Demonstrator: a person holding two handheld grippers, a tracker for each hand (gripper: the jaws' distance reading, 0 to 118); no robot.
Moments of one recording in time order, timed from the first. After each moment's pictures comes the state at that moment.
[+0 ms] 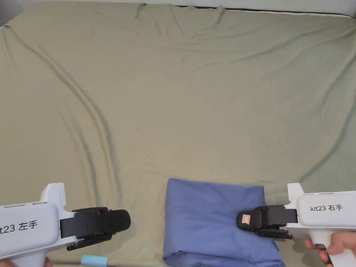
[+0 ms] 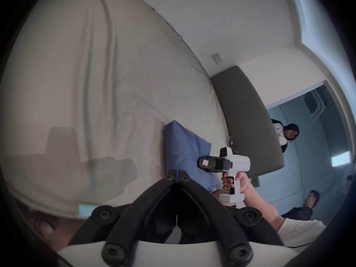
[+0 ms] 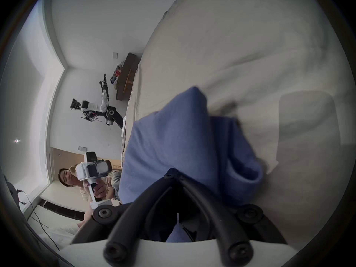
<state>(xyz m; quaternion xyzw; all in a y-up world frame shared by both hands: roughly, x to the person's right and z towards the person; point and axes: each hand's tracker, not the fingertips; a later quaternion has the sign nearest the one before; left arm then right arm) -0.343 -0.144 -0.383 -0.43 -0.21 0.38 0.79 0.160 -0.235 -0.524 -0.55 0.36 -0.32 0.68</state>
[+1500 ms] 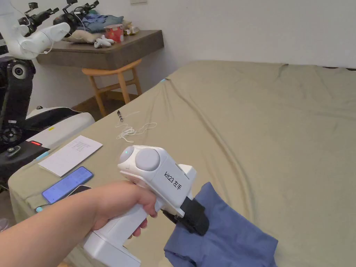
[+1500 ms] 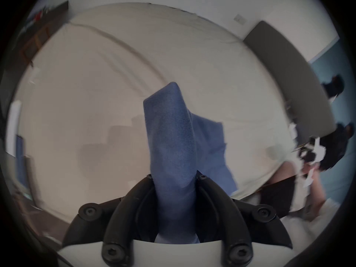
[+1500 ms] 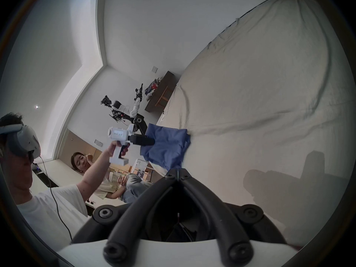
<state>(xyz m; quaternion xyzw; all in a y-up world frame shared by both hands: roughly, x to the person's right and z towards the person) -0.486 -0.057 -0.476 -0.58 -0.11 0.08 0.81 0.172 -0.141 -0.434 -0.40 0.45 -0.31 0.74</state>
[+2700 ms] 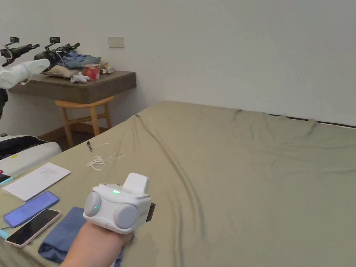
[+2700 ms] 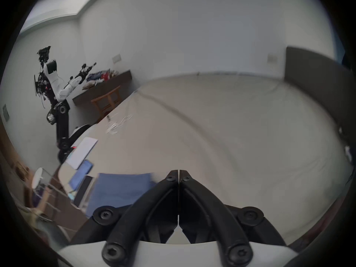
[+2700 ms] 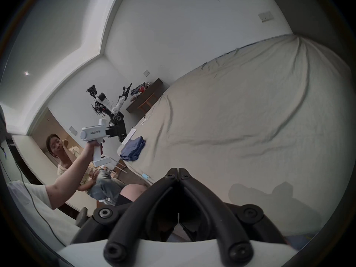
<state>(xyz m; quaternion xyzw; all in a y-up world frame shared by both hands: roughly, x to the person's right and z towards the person) -0.386 -0.035 -0.402 -0.29 0.14 -0.03 0.95 0.204 -0.101 -0.386 -0.34 0.38 -0.18 0.84</state>
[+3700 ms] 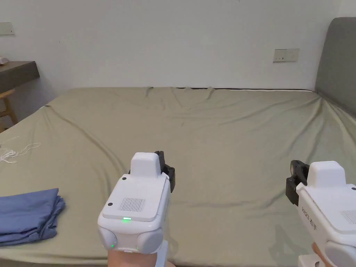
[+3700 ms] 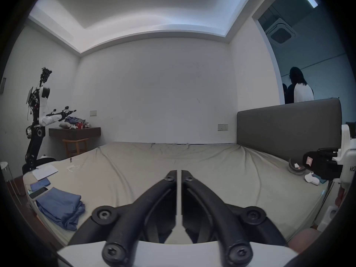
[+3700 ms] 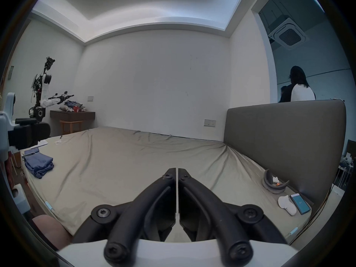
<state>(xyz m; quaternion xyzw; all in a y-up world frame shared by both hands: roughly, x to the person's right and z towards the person) -0.167 -0.040 -0.297 -0.02 0.03 -0.02 1.00 0.135 -0.045 -0.313 -0.02 0.04 0.08 1.00</state>
